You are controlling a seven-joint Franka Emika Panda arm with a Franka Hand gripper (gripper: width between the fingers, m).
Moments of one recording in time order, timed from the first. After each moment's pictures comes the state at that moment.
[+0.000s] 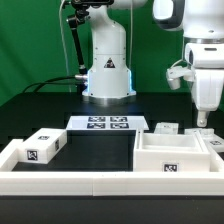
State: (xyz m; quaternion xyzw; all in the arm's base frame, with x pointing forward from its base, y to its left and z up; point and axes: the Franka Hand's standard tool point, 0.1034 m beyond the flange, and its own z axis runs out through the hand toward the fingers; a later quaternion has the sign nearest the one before) arm 0.460 0.167 0.060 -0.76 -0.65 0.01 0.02
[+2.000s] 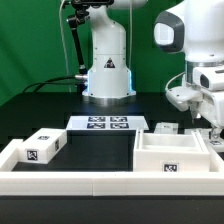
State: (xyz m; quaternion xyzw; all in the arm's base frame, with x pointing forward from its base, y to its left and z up) arm 0.429 0.196 0.015 -0.66 -0.75 -0.02 0.05
